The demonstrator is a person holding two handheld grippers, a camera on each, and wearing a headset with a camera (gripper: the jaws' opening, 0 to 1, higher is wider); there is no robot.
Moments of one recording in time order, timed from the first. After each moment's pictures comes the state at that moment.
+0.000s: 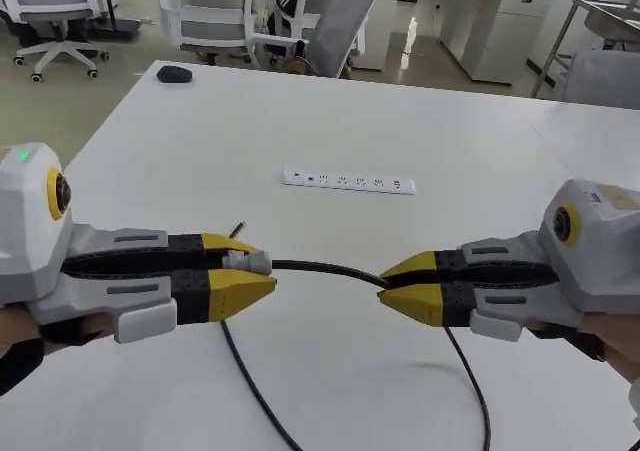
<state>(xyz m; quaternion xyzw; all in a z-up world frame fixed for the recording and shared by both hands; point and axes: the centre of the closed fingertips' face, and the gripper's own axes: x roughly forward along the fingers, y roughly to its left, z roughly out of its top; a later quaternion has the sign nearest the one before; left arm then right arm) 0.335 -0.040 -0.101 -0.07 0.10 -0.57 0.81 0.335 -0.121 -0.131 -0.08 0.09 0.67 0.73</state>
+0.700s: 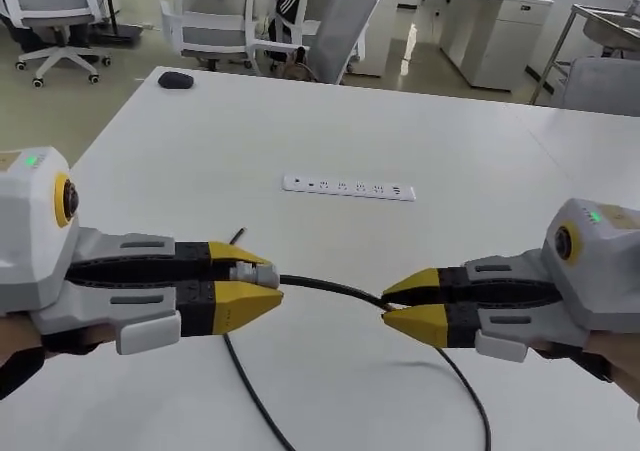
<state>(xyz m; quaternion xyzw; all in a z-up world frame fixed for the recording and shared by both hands) 0.328 -0.045 -0.099 -0.04 0.10 -0.58 0.81 0.332 -0.119 -0.131 -0.07 0.10 0.67 0.74</state>
